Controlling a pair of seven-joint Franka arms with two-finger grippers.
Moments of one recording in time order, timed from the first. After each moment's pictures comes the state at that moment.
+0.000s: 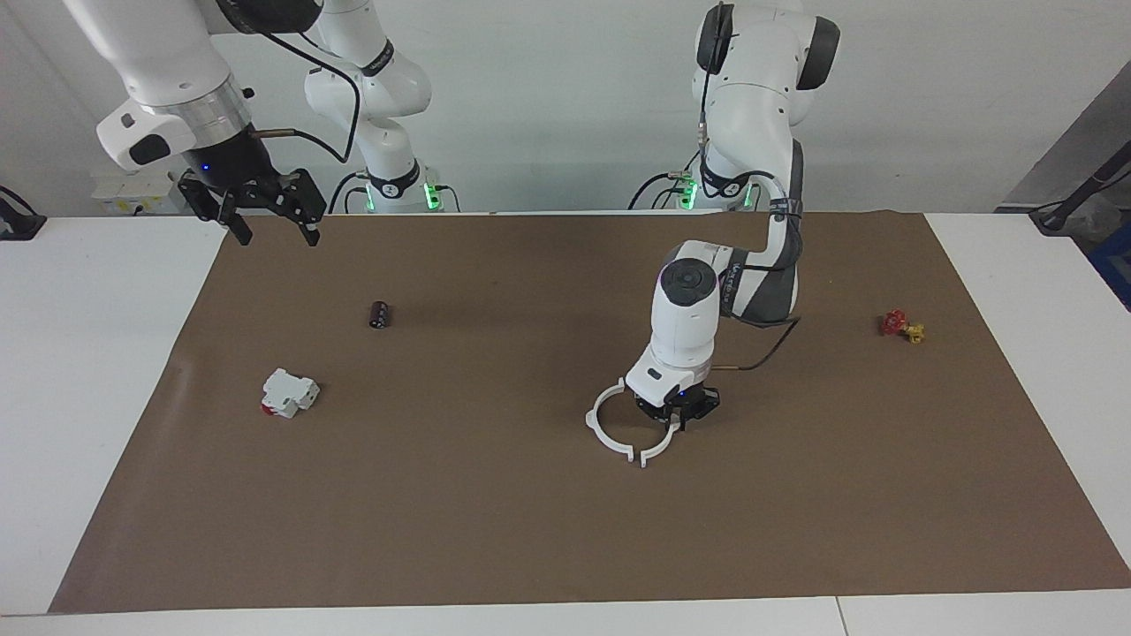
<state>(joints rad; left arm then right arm) -0.50 0.56 0.04 -1.61 0.15 2.24 -0.40 0.06 0.04 -0.04 -1.46 0.01 1.52 0.11</state>
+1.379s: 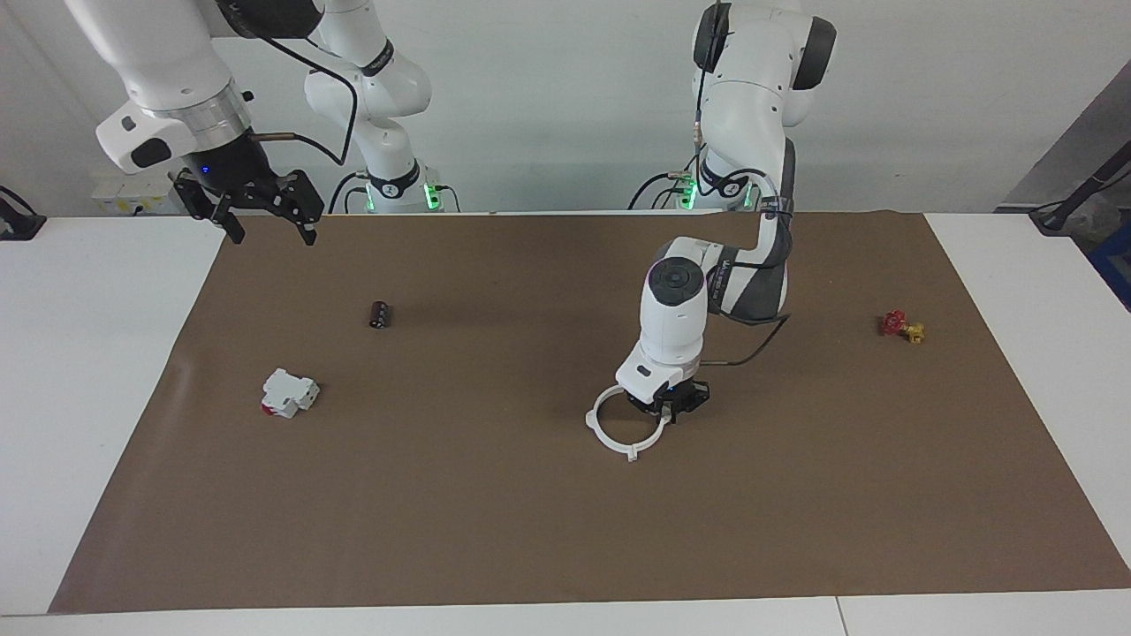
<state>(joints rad) -0.51 0.56 0.04 -1.61 0.12 2.22 -0.42 0.06 0.04 -0.04 -1.46 0.01 1.51 0.09</state>
